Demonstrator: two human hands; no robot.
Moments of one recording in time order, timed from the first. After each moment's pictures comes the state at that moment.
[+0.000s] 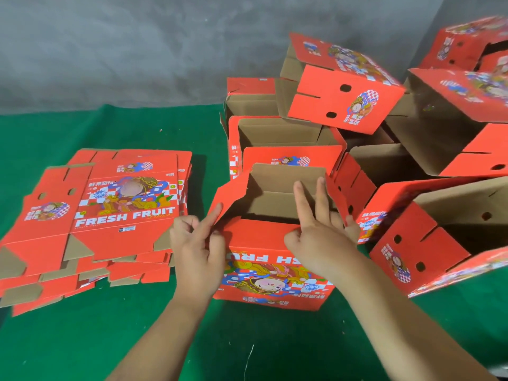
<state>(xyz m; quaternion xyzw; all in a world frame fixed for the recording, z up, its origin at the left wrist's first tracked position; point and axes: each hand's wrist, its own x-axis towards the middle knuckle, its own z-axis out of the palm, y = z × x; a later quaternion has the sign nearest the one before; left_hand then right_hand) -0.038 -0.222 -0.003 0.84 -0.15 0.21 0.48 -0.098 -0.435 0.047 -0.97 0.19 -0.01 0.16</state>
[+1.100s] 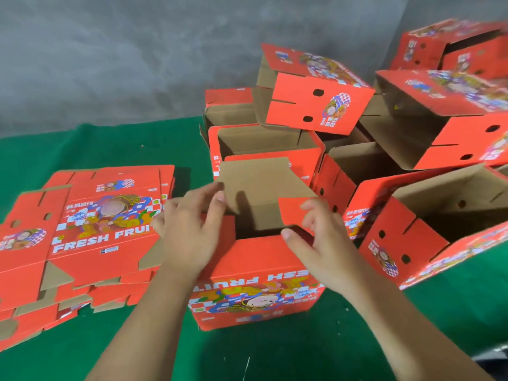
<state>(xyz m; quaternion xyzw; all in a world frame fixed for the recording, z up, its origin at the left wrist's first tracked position) -0.008 -0.248 0.061 0.90 -0.15 0.12 0.39 -0.133 -0.457 0.052 -0.92 0.12 -0.18 0.32</state>
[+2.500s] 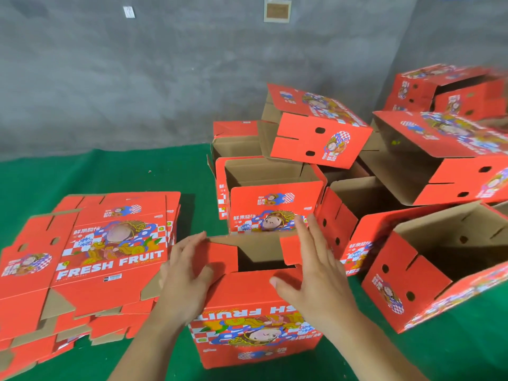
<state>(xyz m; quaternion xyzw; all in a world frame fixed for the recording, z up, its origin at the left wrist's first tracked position) -0.011 -0.213 0.037 0.89 -0.11 -0.02 0.45 -0.123 -0.440 0.044 -0.95 0.11 -0.17 0.24</state>
